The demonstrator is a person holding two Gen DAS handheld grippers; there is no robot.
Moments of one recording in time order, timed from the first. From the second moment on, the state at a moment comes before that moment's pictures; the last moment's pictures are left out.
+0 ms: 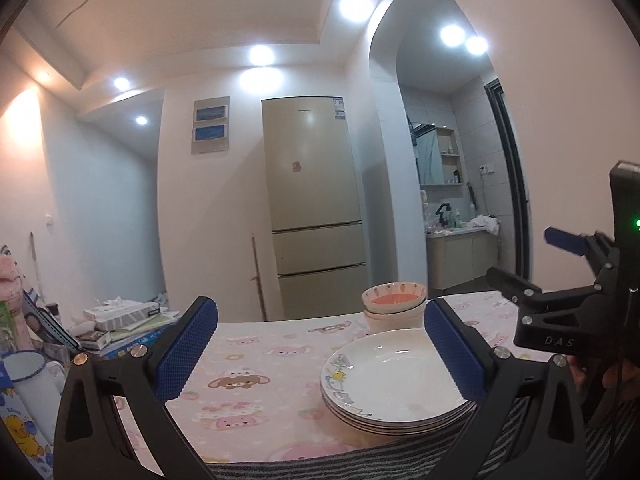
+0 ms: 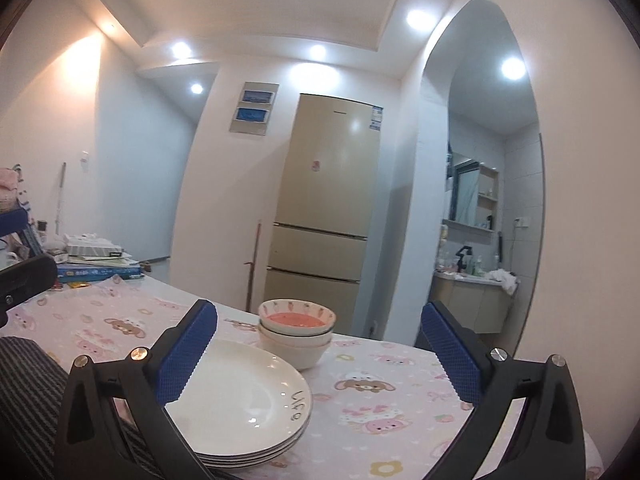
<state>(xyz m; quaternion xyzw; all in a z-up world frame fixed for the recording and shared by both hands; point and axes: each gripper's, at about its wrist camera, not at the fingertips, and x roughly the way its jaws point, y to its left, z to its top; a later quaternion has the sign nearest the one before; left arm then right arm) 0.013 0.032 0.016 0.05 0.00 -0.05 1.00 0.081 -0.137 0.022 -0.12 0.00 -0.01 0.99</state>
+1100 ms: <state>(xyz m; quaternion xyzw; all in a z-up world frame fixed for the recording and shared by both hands) 0.036 0.016 0.195 0.03 -0.08 -0.06 0.99 0.087 -0.170 0.238 0.00 -0.09 -0.04 1.00</state>
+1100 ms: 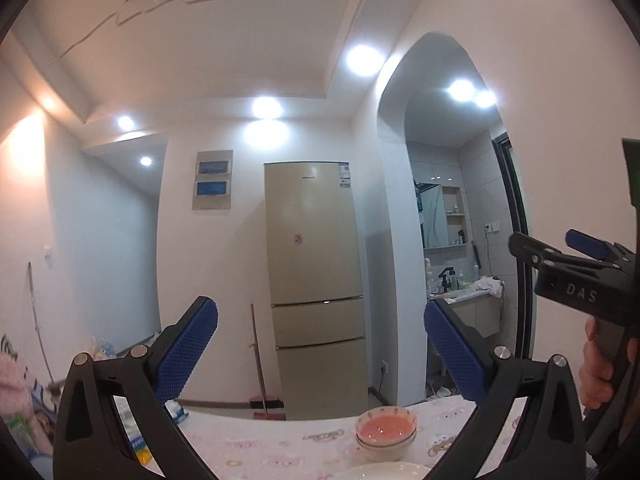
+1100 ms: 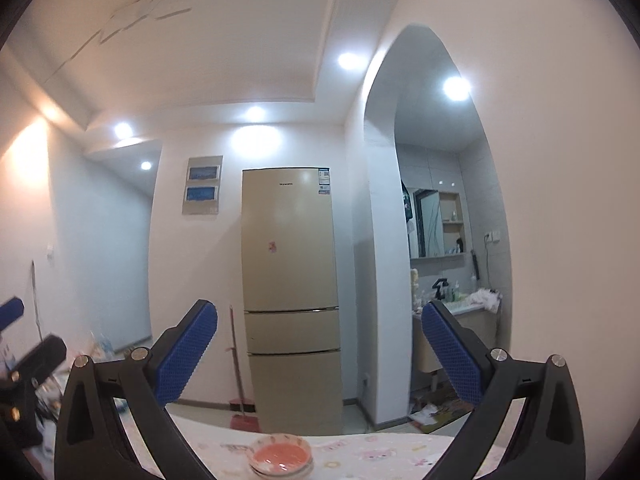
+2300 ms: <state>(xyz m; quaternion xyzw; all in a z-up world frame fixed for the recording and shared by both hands) 0.303 -0.006 0.077 -0.05 0.25 -0.10 0.96 0.359 -0.217 0.074 0.10 0.31 0.01 0.94</state>
